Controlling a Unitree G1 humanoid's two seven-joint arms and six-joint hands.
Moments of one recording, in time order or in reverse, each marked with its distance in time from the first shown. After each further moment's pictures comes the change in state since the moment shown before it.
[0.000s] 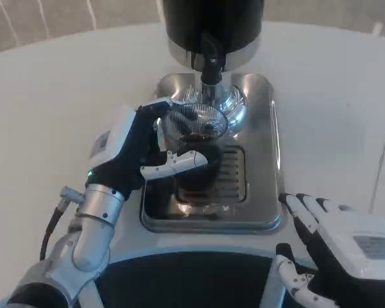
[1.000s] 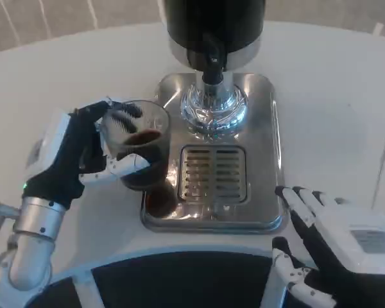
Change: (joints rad) left arm 0.155 0.149 0.153 -0.129 -0.043 -0.108 -0.067; right arm -0.025 0.002 0.006 -0.001 0.007 0.000 -0.003
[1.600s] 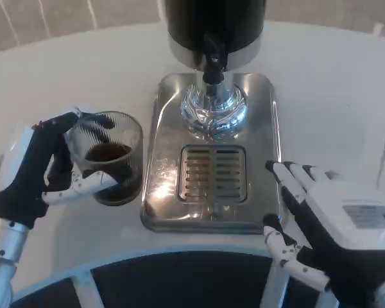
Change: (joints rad) left arm 0.188 0.071 0.106 -0.208 -0.080 -0.032 -0.121; right arm -0.115 -0.025 -0.011 0.014 0.015 0.000 0.028
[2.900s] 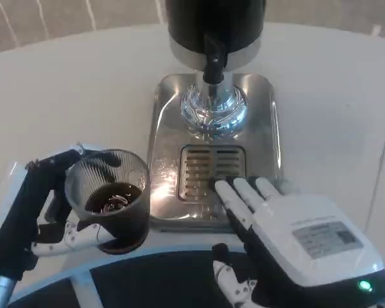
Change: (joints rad) left arm 0.391 -0.045 0.118 -0.544 -0.080 0.109 -0.186; right arm 0.119 0.098 0.214 -0.172 -0.156 -0.154 0.105
